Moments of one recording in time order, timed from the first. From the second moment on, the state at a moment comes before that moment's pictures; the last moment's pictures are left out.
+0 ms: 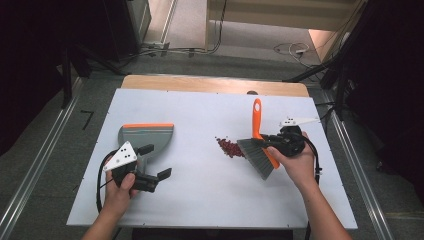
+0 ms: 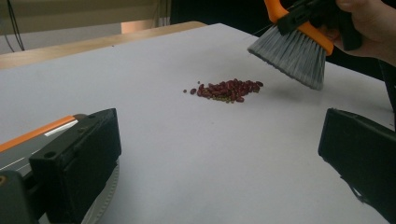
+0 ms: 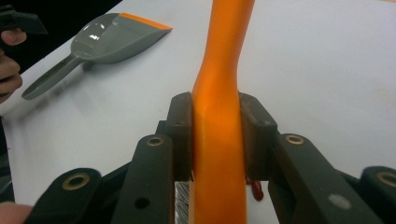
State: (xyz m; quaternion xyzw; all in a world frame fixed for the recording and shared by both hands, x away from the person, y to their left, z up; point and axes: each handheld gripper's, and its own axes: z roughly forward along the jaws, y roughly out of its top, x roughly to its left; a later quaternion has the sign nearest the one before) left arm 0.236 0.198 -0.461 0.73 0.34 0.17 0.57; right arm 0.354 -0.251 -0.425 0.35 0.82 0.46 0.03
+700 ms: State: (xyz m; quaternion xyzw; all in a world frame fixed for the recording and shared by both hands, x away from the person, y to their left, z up) left arm 0.233 0.202 -0.460 0.73 0.33 0.18 0.57; right arm 0.321 -0.327 -0.446 0.38 0.79 0.47 0.05
